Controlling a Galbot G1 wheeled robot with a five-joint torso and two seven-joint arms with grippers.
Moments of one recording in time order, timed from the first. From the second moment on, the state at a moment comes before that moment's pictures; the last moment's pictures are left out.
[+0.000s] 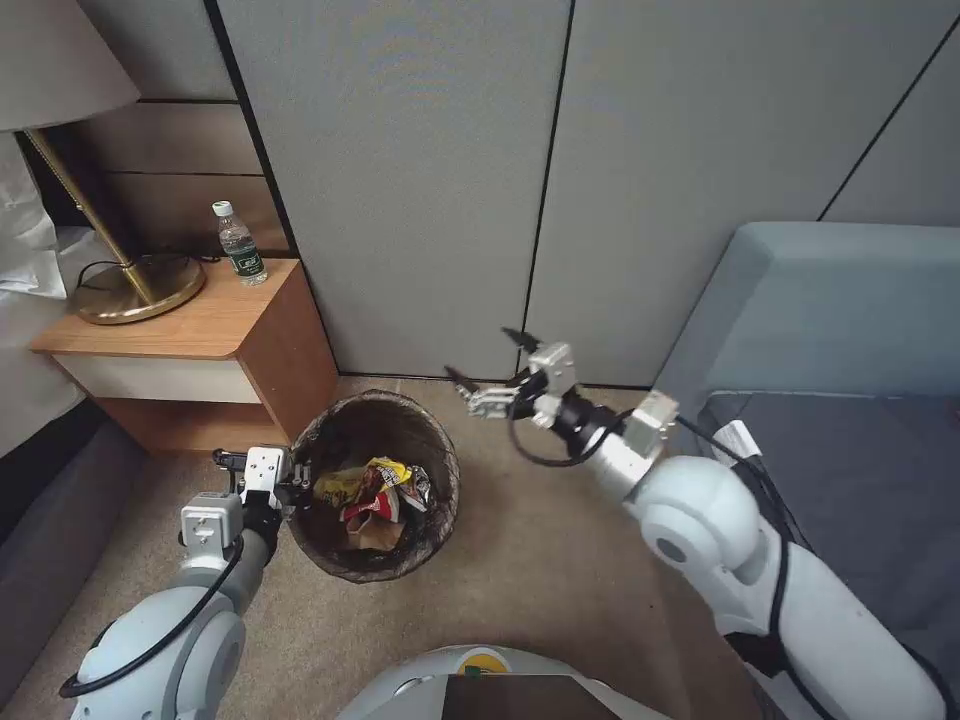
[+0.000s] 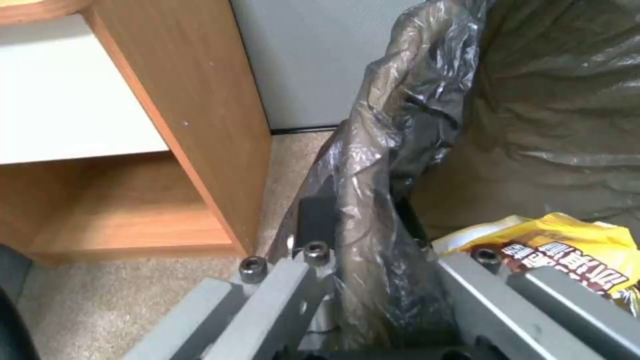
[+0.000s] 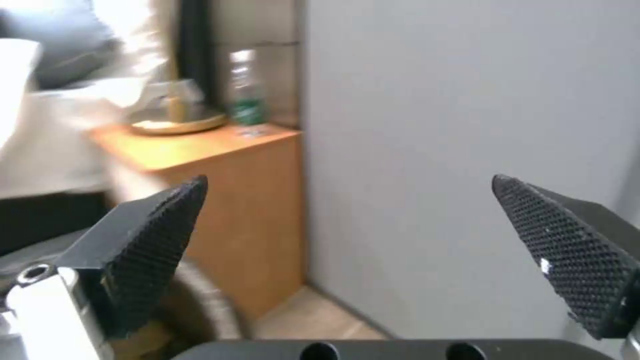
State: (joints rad) left arm 1.71 -1.35 -0.71 -2.50 -0.22 0.71 -0.03; right arm -1.13 0.95 0.24 2.36 0.60 -0.36 0.01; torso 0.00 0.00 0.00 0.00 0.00
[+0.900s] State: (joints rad) left arm 1.70 -1.33 -0.74 -2.50 -0.15 0.67 -0.02; right arm -1.78 1.45 0.54 2.35 0.03 0.07 0.00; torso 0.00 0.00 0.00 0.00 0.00
